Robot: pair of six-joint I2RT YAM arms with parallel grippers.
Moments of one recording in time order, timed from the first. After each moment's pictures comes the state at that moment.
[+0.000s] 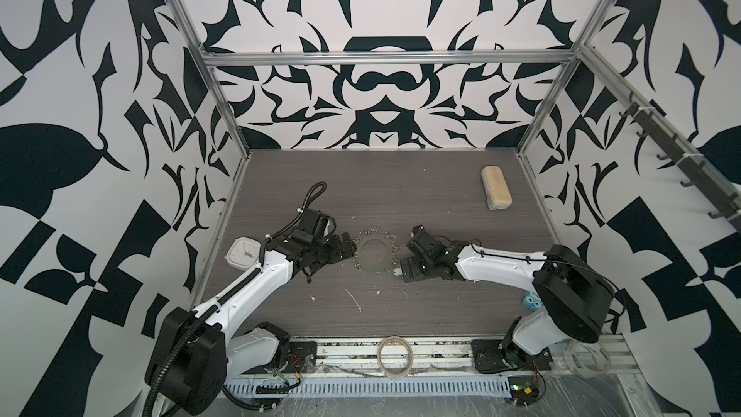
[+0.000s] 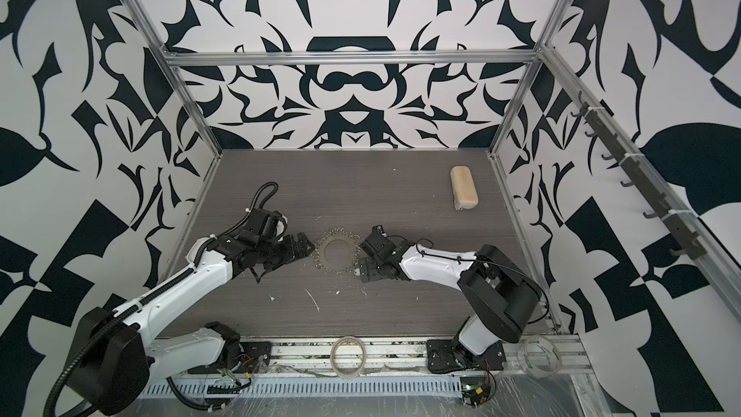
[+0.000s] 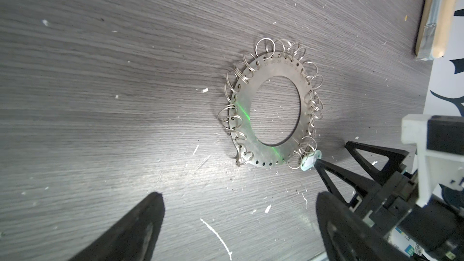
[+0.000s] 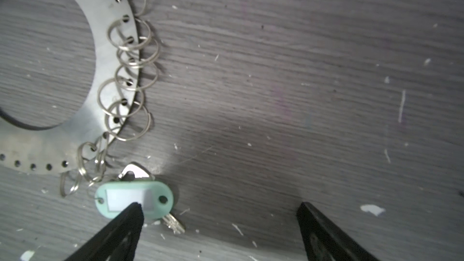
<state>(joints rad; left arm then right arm) -0.47 1.17 0.72 -0.55 0.23 -0.71 0.82 1.56 0.77 -0.39 0.12 0.60</state>
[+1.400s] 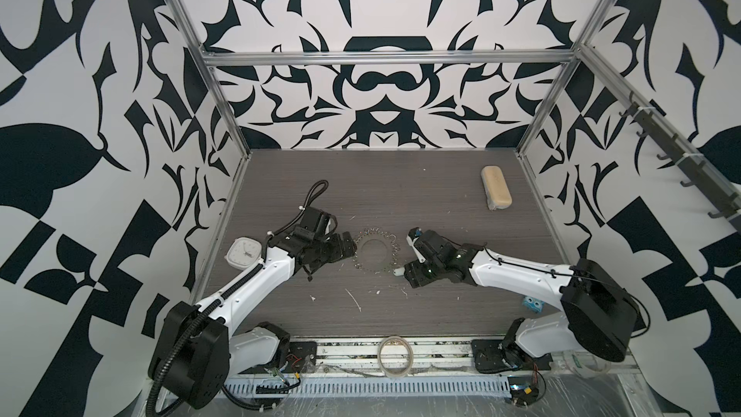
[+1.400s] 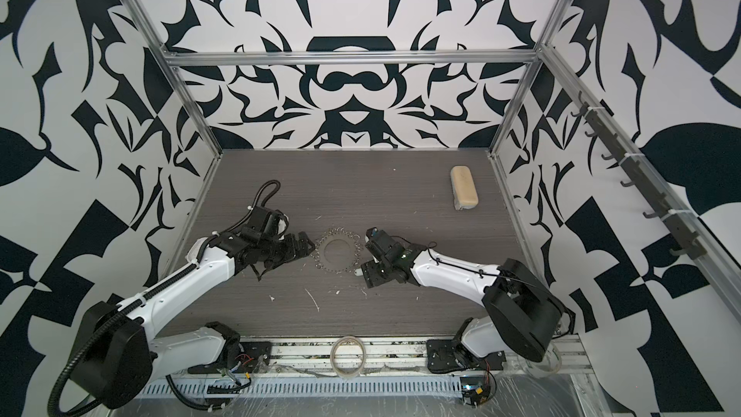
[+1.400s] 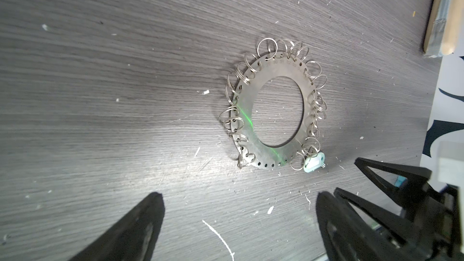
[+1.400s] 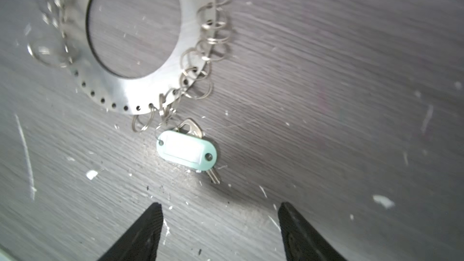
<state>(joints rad) -0.47 1.20 0.74 -0.56 0.22 -0.69 0.83 1.45 0.75 -0.41 -0.02 0.40</state>
